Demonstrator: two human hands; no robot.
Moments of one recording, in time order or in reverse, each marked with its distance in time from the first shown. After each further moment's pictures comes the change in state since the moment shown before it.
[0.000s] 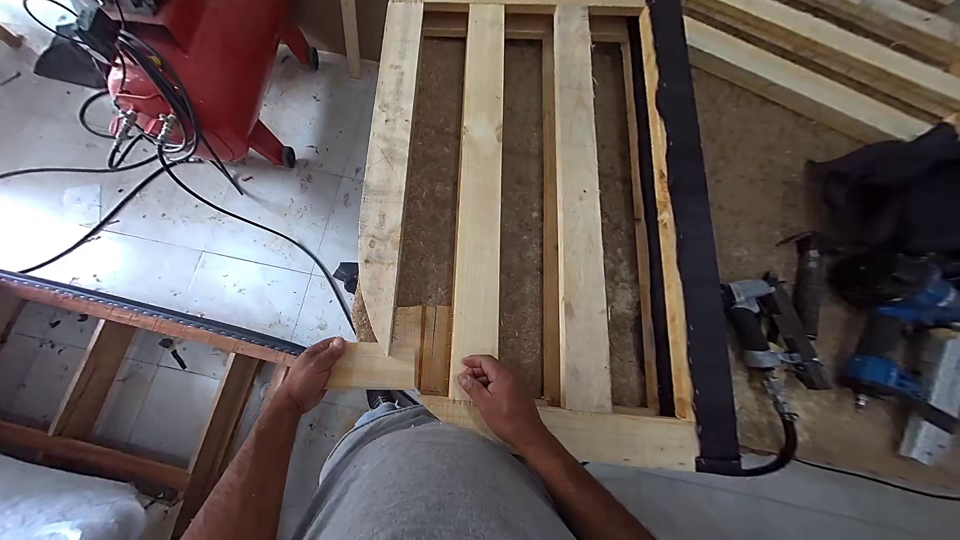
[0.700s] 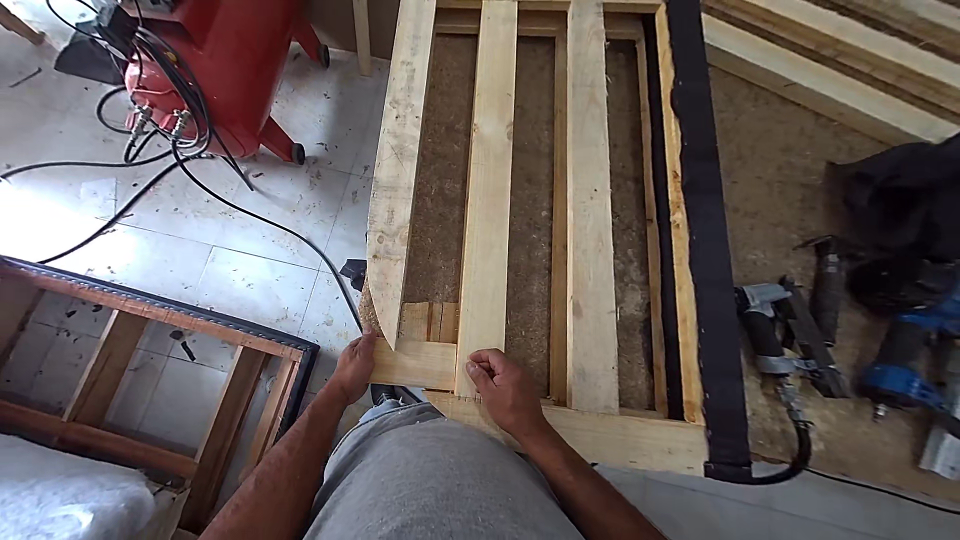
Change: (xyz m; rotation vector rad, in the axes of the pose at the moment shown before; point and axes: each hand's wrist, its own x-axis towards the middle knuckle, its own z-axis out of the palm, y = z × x) left_hand 0.014 -0.014 0.063 0.023 0.141 -0.047; right_hand 0.004 0.011 0.009 -0.062 0.125 -0.043
